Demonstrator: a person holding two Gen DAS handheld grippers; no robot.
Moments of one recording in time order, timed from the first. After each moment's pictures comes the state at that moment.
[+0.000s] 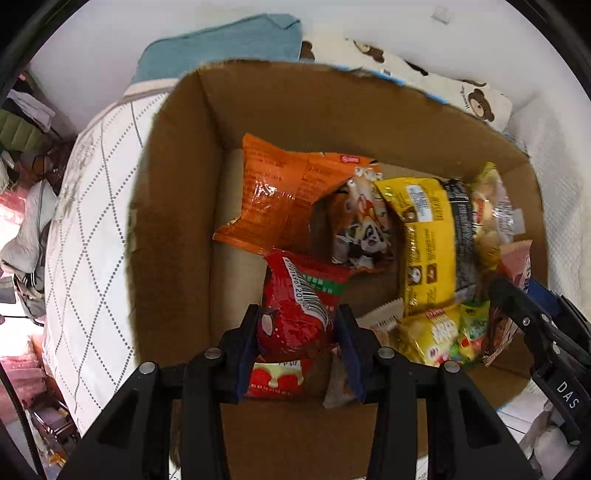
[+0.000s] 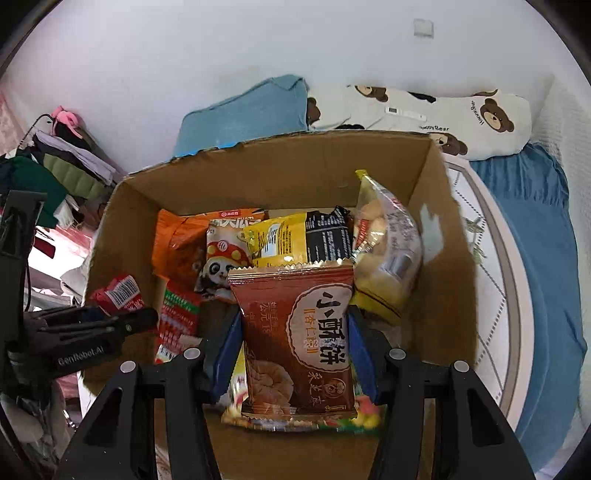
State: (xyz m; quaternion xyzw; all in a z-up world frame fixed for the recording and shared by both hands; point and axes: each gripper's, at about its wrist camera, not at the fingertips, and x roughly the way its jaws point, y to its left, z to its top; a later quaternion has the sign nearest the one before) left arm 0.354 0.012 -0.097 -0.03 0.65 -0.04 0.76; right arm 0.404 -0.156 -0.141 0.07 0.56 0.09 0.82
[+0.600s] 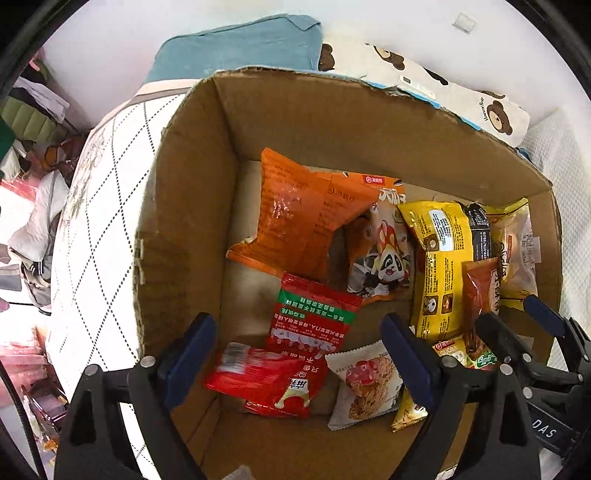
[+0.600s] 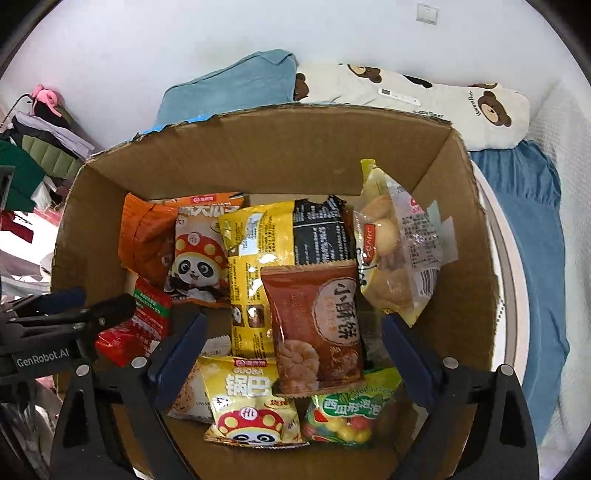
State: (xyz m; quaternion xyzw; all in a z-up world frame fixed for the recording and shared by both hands) left arm 0.362 0.014 -0.095 -0.03 0.64 -0.01 0.77; right arm 0.418 -0.149 -0.161 0.03 0.60 0.06 0.80
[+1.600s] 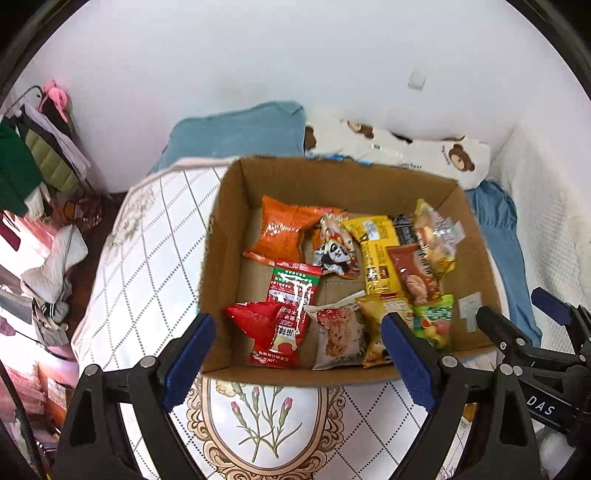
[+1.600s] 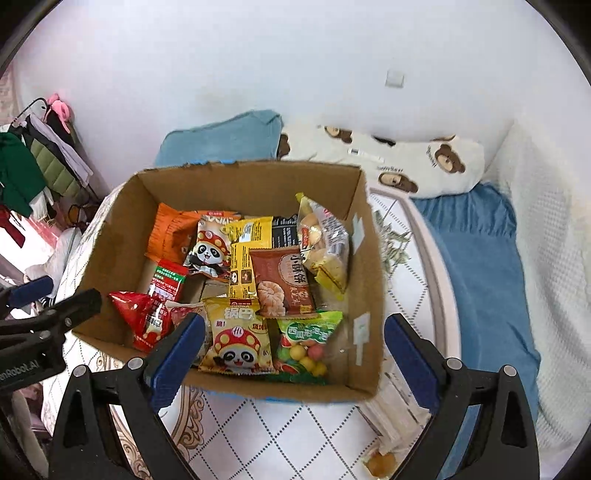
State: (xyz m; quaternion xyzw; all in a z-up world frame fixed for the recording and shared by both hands) left arm 0.236 -0.006 0.002 -0.01 0.49 -0.02 0.87; right arm 0.280 -0.173 -0.066 0.00 0.47 0.03 0.88
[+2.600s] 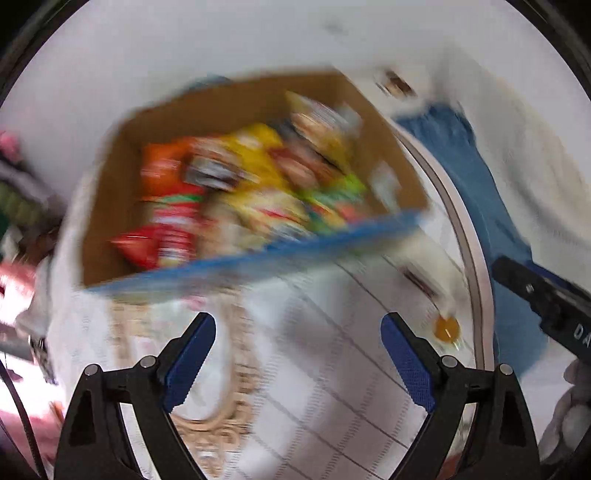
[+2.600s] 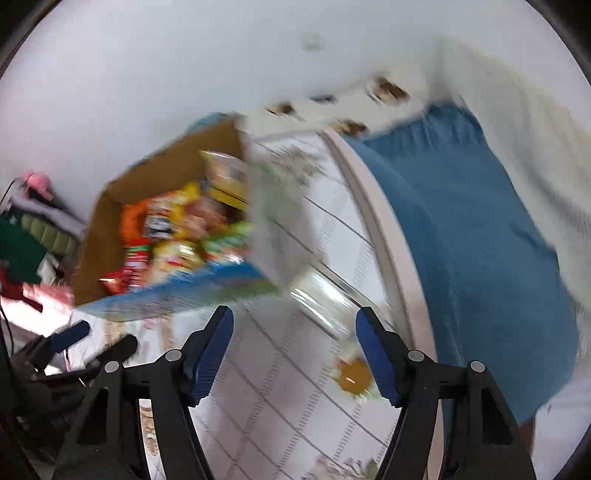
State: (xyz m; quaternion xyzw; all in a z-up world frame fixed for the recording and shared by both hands) left arm 0.172 -0.148 -0.080 0.09 0.55 -0.12 0.82; right arm 0.162 -0.320 -0.132 0.18 0.52 -0.04 0.83
